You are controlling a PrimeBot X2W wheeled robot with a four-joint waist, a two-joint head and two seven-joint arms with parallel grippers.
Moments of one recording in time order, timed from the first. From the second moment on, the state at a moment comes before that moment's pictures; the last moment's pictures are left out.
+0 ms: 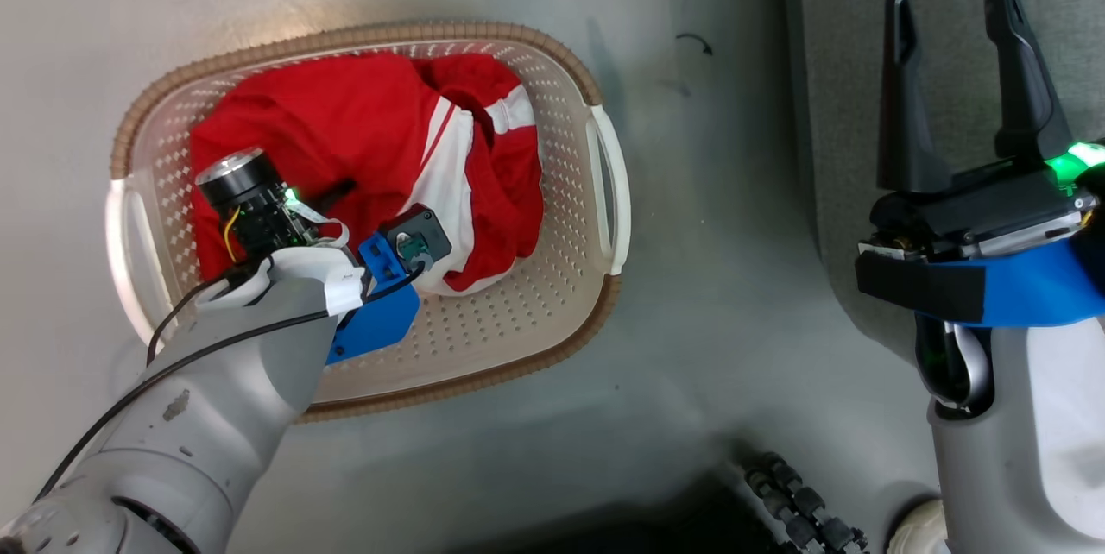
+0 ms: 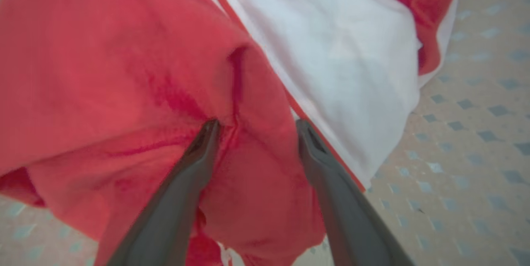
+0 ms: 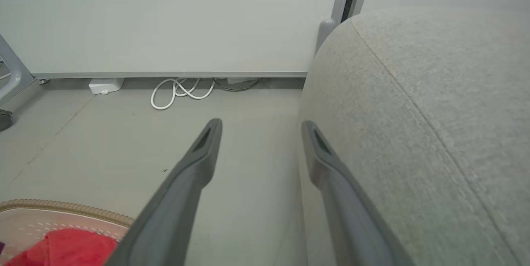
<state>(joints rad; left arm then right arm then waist) -1.01 0.16 -1.06 1.29 0.06 -0.13 -0.02 -0.48 -0.05 0.02 -0.03 0.11 0.13 -0.26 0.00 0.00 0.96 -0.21</state>
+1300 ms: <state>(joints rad) -0.92 0.11 -0.97 1.28 -0.17 -0.12 -0.25 -0.42 -0.05 -0.01 0.01 0.08 0.13 -0.26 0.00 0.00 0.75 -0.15</state>
